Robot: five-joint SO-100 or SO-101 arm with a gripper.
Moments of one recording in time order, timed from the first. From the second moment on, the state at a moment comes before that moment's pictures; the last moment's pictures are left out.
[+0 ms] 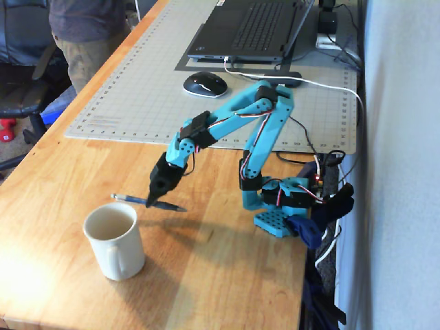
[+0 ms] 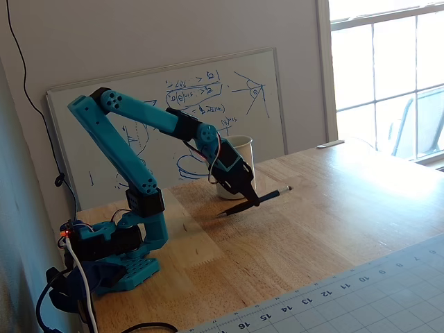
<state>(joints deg) -5.1 117.3 148.6 23.5 95.4</state>
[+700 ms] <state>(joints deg) -18.9 118.0 144.6 -29.1 95.4</state>
